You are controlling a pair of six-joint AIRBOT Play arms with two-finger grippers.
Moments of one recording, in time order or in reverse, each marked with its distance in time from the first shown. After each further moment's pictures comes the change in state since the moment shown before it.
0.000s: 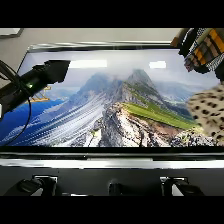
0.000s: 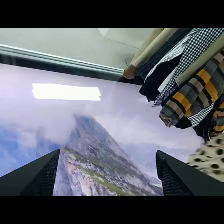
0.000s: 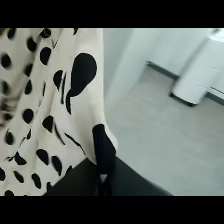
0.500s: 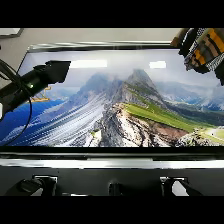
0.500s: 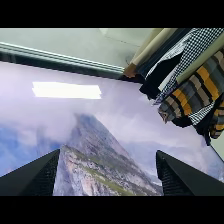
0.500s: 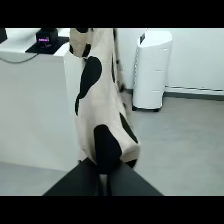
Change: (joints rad) left arm 0.000 -0.006 0.000 0.000 -0.003 -0.001; right arm -0.405 -0.169 0.140 0.028 -0.235 0.243
